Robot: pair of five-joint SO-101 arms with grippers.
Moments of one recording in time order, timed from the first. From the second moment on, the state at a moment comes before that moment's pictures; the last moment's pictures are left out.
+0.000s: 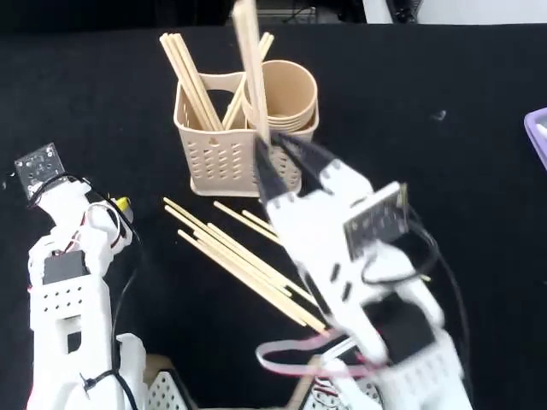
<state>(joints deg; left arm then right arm) -19.3 -54.5 66.2 42.6 12.4 -28.6 -71.3 51.1 24.3 4.9</state>
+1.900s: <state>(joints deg) -19.3 -54.6 69.6 37.1 12.4 -4.2 -64.9 56.7 71.3 22.8</state>
